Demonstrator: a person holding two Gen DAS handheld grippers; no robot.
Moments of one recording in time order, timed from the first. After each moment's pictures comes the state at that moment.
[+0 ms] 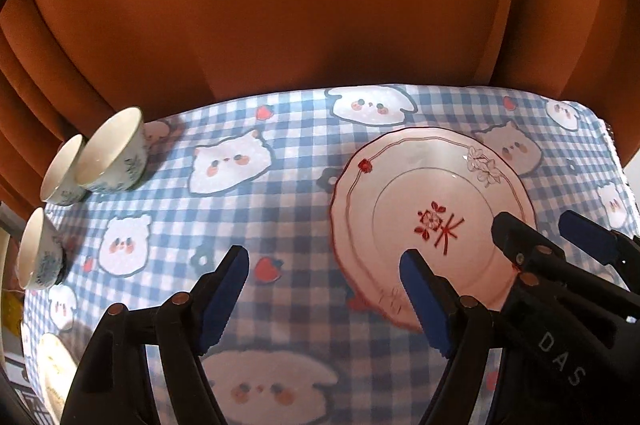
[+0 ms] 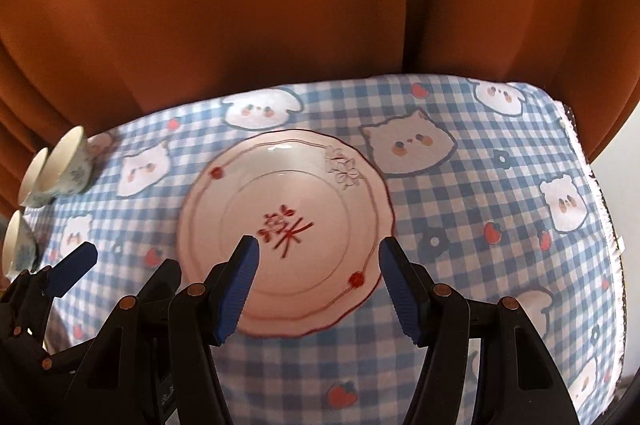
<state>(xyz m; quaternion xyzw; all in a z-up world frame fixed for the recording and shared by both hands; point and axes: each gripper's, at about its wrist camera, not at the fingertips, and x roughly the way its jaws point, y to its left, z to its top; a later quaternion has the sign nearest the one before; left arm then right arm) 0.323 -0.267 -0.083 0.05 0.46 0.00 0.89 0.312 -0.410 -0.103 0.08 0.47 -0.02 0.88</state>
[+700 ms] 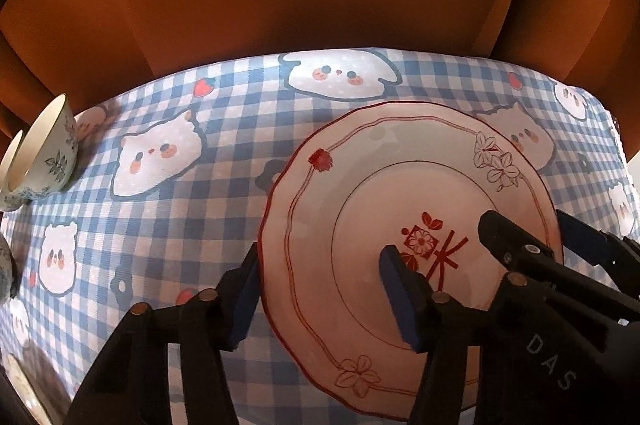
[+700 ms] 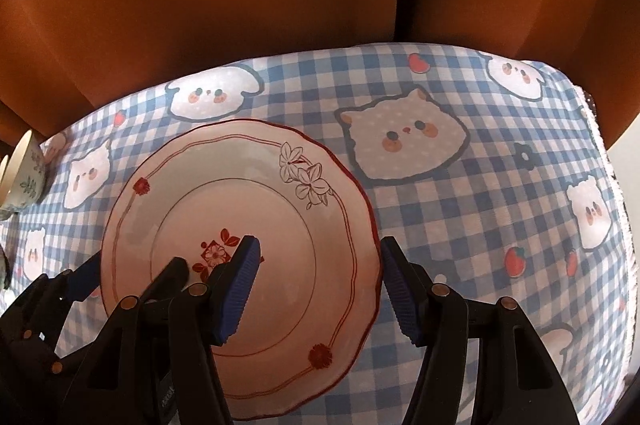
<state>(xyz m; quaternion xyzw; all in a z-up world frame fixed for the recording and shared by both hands) 0.374 -0.289 -0.129 0.04 0.50 -0.03 0.86 0.365 -0.431 -0.152 0.08 0.50 -0.04 0.86</state>
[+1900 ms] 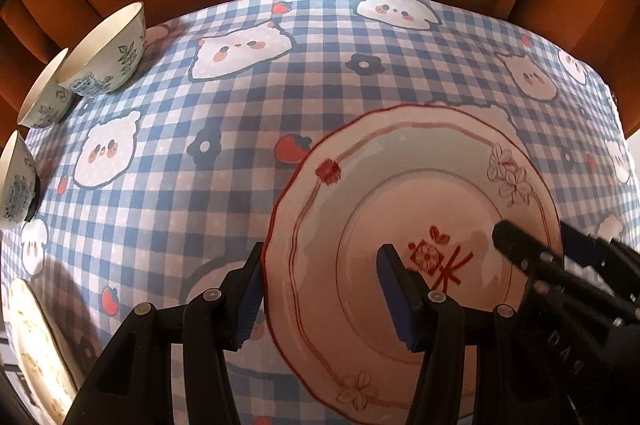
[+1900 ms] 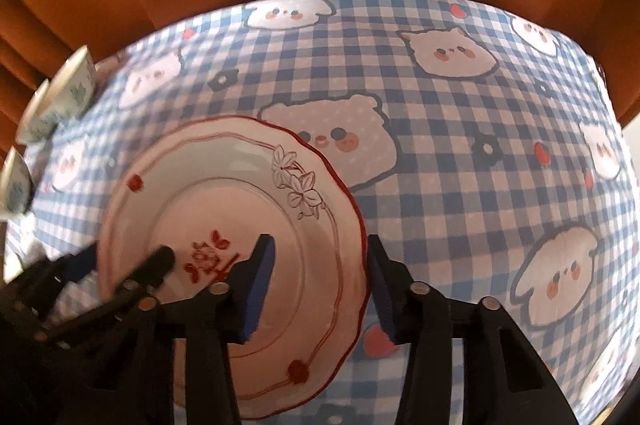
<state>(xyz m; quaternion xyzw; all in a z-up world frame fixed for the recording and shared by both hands) 0.296 -0.220 -0.129 0.02 0.55 -0.01 0.83 0.288 -0.377 -0.160 0.06 0.54 0.03 0.84</state>
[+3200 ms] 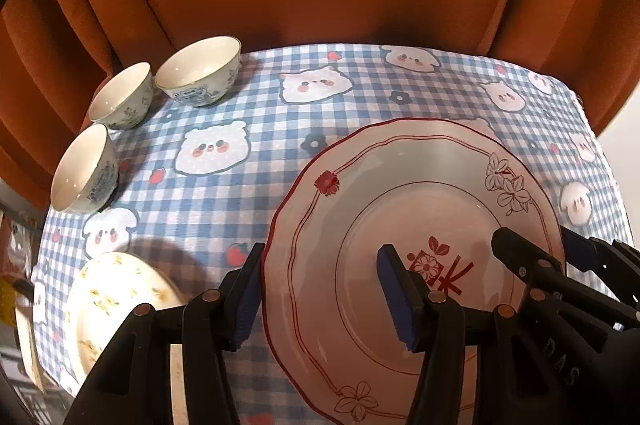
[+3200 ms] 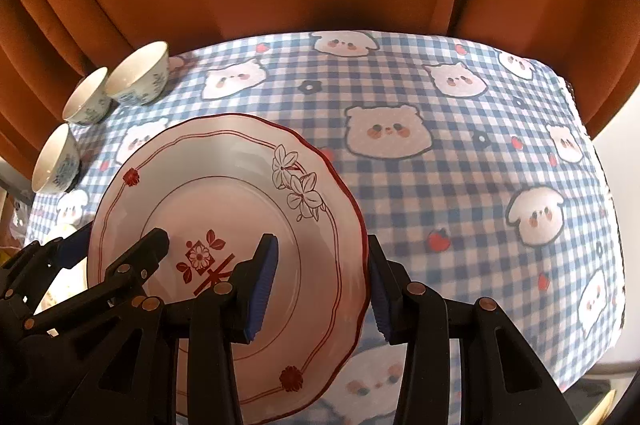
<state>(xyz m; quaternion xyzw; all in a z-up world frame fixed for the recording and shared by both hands) 0.200 -0.131 -0.051 0.03 0.49 -0.04 0.87 0.192 -0.294 -0.083 0.06 0.50 0.01 0.86</state>
